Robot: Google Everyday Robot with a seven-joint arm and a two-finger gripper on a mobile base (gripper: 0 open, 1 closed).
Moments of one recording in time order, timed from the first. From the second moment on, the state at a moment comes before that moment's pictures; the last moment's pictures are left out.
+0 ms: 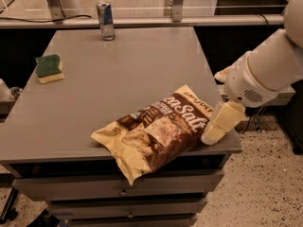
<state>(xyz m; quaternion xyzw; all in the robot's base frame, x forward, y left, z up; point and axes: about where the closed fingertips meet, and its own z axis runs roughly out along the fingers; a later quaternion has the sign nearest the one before) 0.461 -0.152 0.882 -0.57 0.79 0.06 0.23</state>
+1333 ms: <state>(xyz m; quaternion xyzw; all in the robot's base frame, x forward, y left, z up) 0.477 -0.119 0.848 -0.55 0.80 0.12 0.19</state>
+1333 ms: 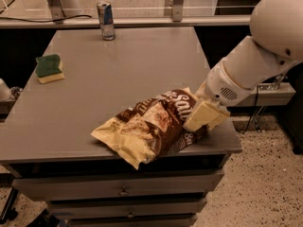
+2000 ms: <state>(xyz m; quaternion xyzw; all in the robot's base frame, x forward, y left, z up) 0.543 -0.147 0.922 -0.53 0.81 0.04 0.25</state>
